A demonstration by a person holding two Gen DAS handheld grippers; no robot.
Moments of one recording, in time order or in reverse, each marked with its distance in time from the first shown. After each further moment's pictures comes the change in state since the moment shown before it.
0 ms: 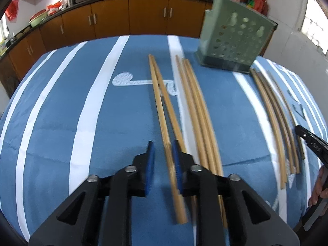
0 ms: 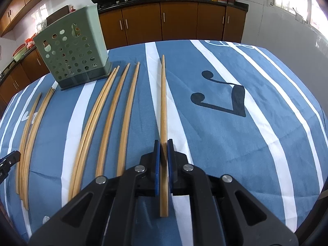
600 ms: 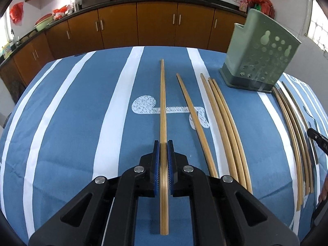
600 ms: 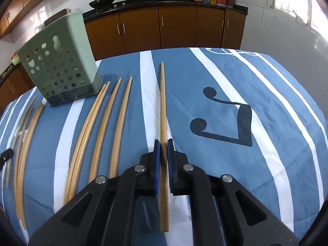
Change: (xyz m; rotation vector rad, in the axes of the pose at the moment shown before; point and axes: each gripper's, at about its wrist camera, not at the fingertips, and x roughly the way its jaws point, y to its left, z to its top) left arm 0.022 0.030 0.030 -0.004 -0.055 0.032; right arm 0.028 -0.008 0.033 0.011 -0.029 -0.002
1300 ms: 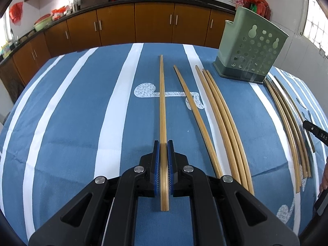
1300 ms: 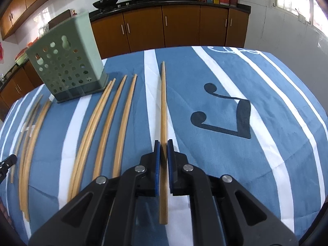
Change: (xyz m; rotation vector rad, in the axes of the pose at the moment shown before) left arm -0.016 0.003 -0.020 0.004 0.002 -0.023; right arm -0.010 -0.002 -0.006 -0.004 -0.007 0.033
